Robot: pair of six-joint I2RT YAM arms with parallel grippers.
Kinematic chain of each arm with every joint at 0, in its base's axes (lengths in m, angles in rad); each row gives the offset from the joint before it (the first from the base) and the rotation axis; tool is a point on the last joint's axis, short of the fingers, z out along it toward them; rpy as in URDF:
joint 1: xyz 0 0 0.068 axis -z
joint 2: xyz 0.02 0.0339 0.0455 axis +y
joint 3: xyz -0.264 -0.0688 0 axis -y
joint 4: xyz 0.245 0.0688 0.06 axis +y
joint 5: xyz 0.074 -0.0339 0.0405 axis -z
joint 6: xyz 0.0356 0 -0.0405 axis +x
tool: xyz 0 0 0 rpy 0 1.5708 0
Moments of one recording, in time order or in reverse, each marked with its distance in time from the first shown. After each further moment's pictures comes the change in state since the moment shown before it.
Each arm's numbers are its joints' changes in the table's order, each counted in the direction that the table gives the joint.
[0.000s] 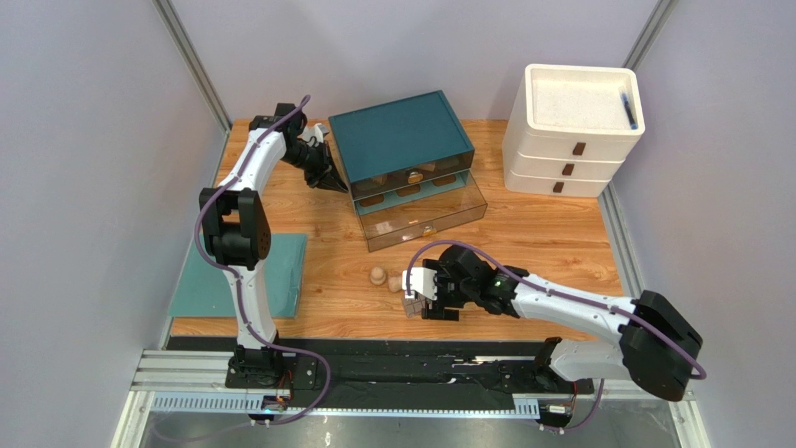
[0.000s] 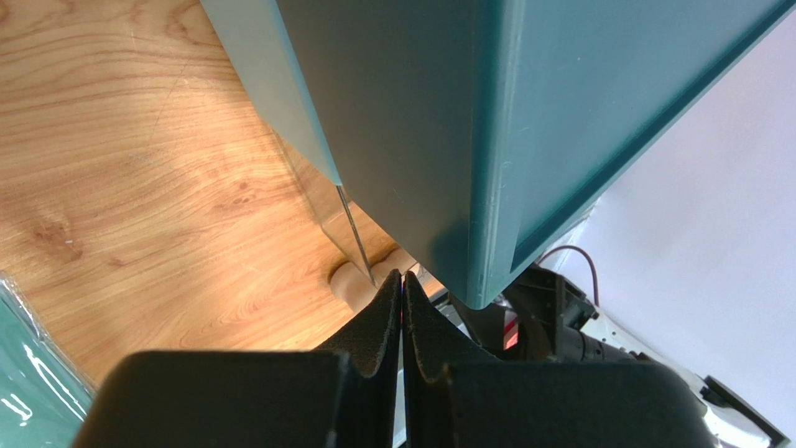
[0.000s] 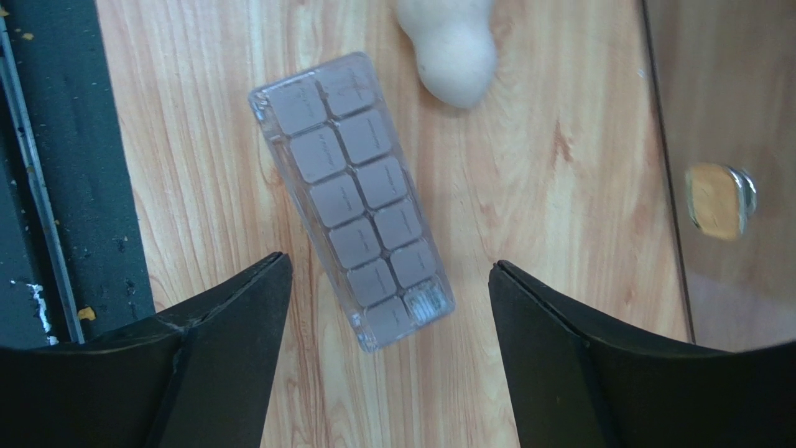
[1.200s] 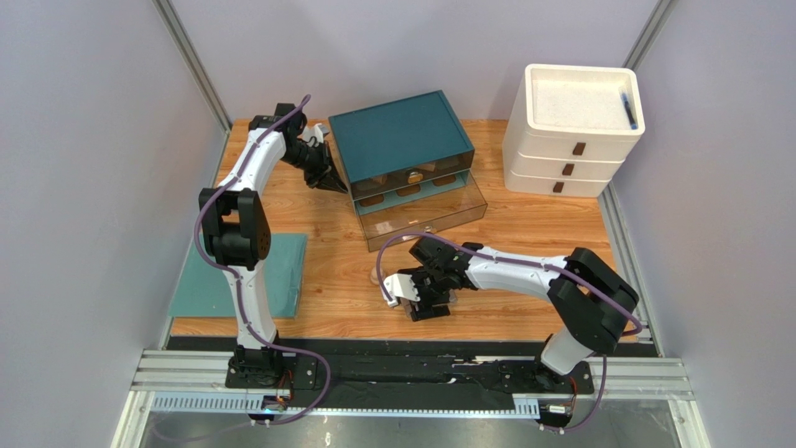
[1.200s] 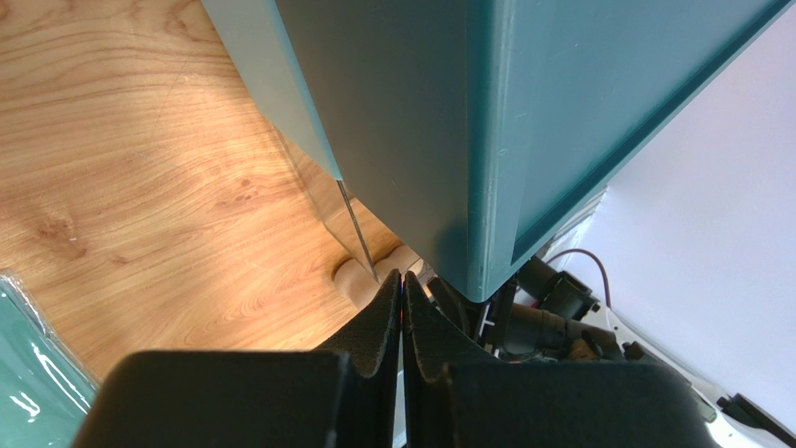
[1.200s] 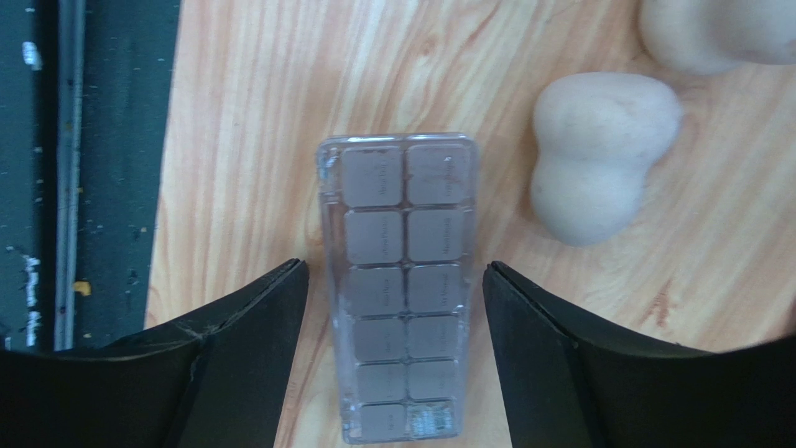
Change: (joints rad) left arm 0.000 -0.005 0.000 0.010 0.000 0.020; right arm 0.030 0.407 0.264 0.198 -0.236 -0.290
